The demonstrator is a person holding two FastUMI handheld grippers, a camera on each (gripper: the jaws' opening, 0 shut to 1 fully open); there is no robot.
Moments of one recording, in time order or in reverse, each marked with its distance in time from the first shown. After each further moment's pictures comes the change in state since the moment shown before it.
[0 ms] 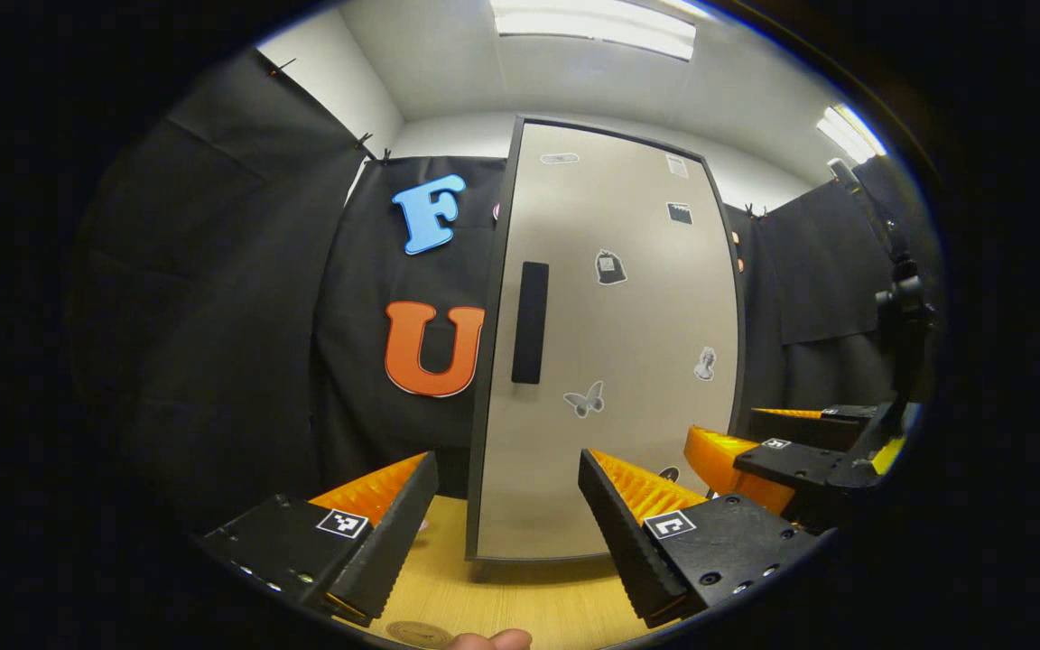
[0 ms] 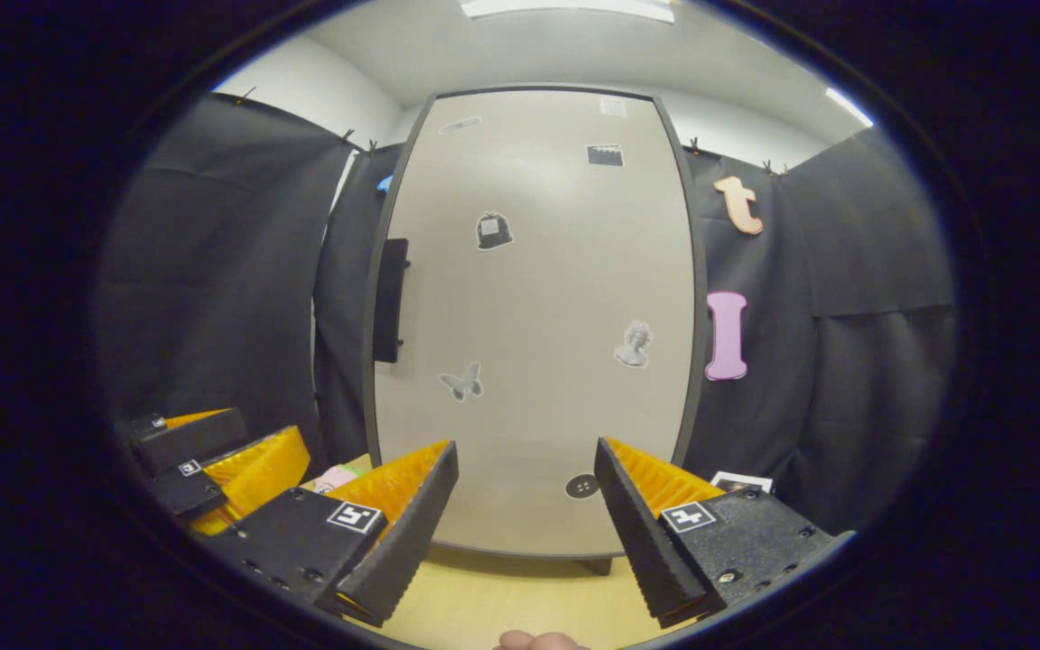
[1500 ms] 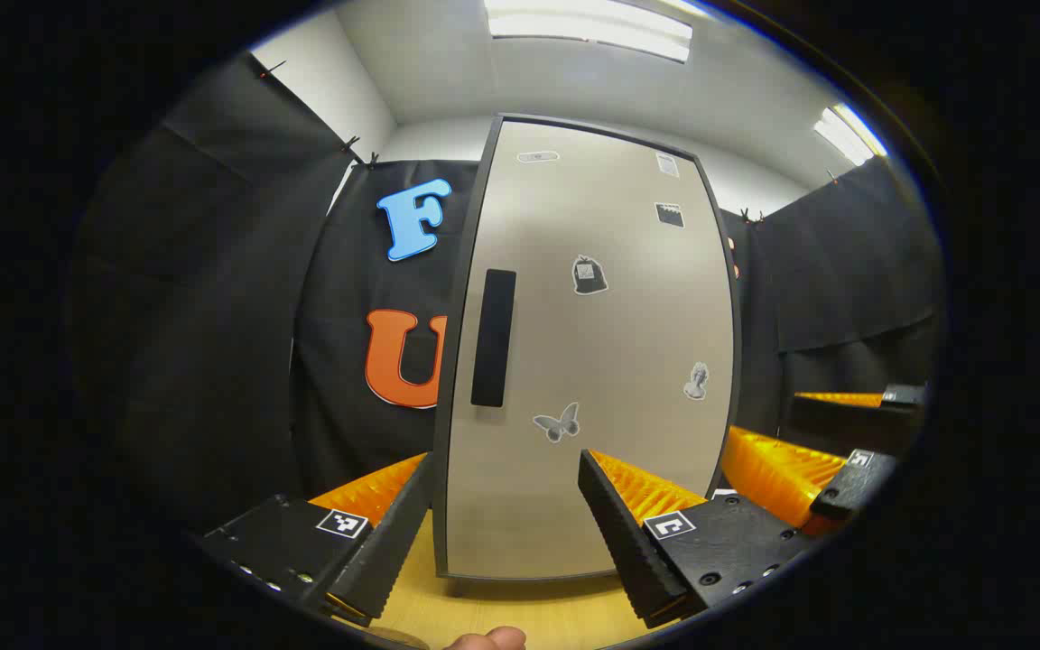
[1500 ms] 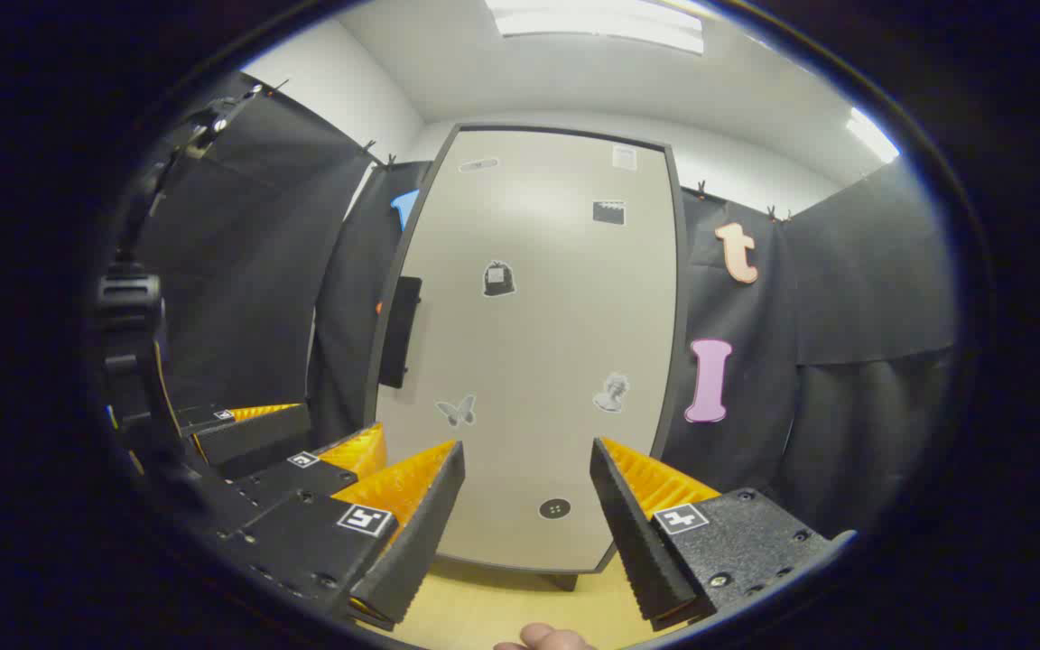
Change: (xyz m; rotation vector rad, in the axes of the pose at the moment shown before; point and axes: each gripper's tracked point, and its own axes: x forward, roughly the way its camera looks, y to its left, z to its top) left arm 0.041 -0.038 0.008 0.024 -0.021 -0.022; right arm -0.049 -0.011 0.037 -0.113 -0.116 -0.052
